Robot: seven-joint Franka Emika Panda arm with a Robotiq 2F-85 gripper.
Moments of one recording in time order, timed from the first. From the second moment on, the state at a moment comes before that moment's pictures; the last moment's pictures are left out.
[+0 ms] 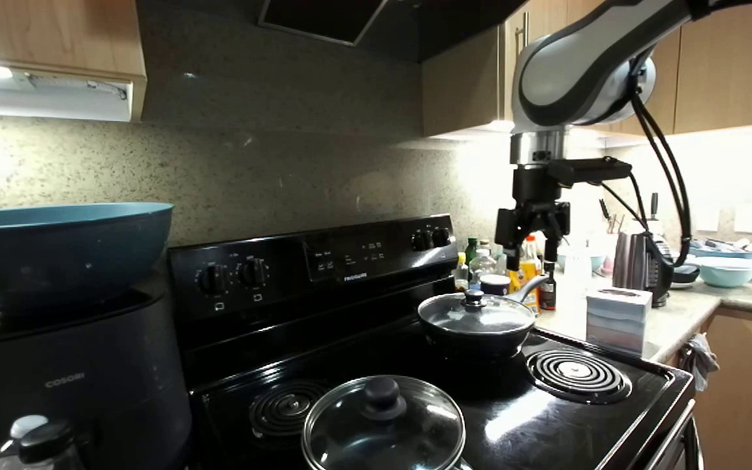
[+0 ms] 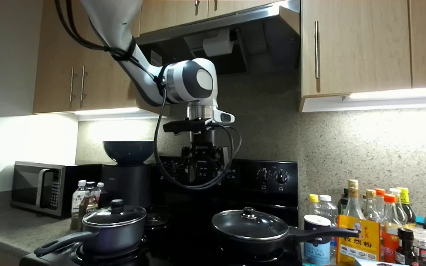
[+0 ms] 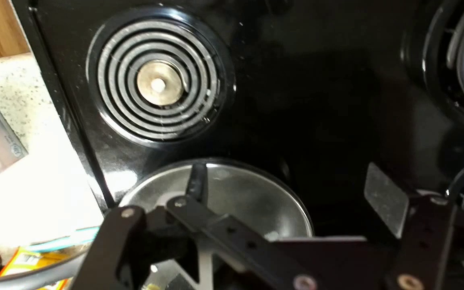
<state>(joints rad) -0.06 -0.26 -0.05 -2.27 -0.05 2.09 0.10</state>
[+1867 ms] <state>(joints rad) 0.04 0.05 0.07 -1.76 -0.08 1.89 0.61</state>
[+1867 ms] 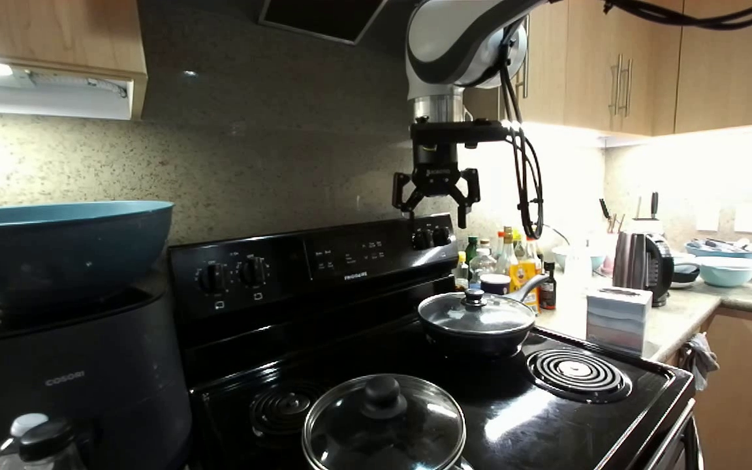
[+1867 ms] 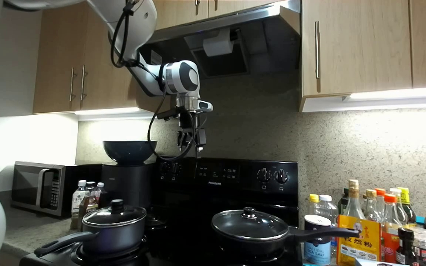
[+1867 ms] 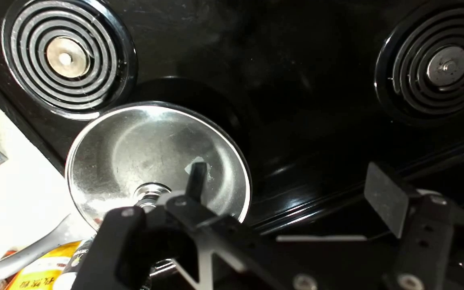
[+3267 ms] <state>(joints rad) 0.13 -0.13 0.14 -2.12 -0.06 1.88 0.50</state>
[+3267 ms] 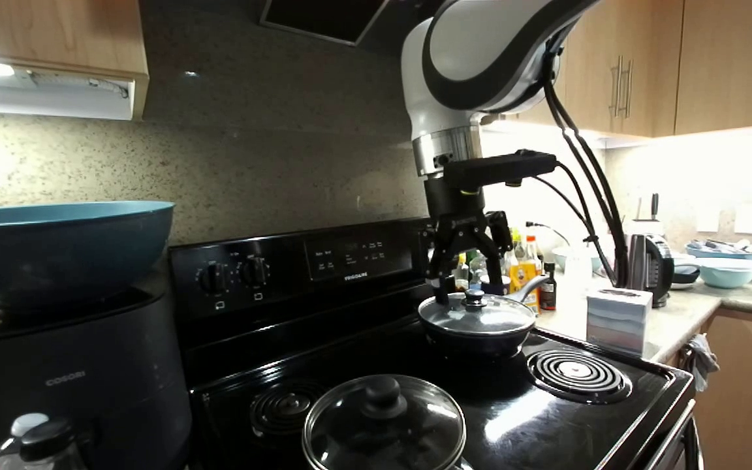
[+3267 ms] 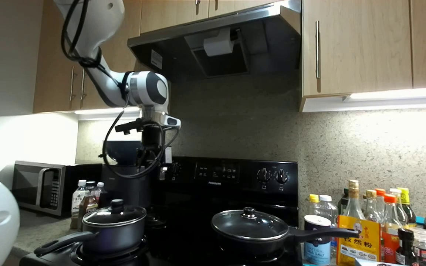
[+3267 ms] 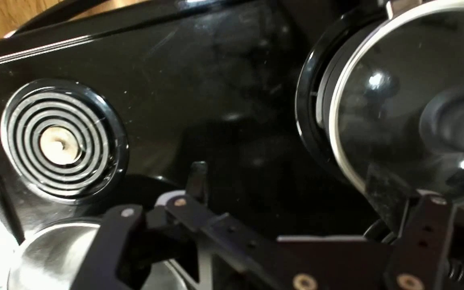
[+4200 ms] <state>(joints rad) 0.25 -0.12 0.26 -2.26 -0.01 1.88 0.31</state>
